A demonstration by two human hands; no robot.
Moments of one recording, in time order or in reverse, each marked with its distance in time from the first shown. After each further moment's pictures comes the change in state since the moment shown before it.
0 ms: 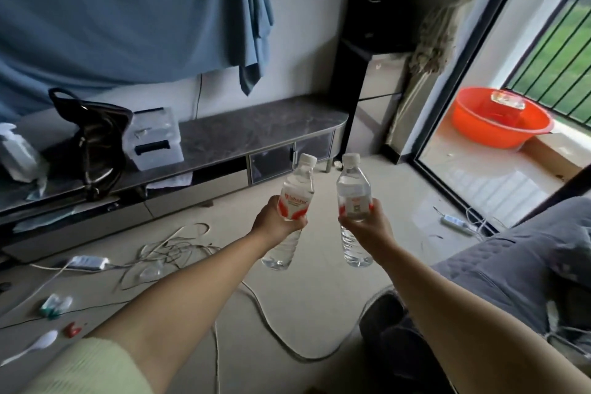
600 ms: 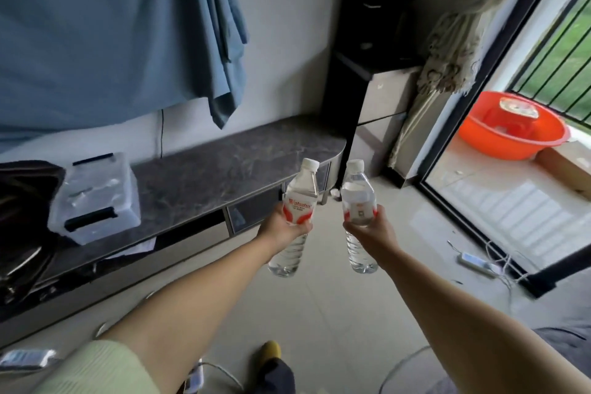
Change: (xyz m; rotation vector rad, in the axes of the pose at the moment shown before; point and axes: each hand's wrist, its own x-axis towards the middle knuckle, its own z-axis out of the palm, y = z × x) left_hand 0.331 0.056 0.003 -0.116 -0.054 -0.028; right_hand 0.321 -0.023 0.048 -0.008 0.044 0.111
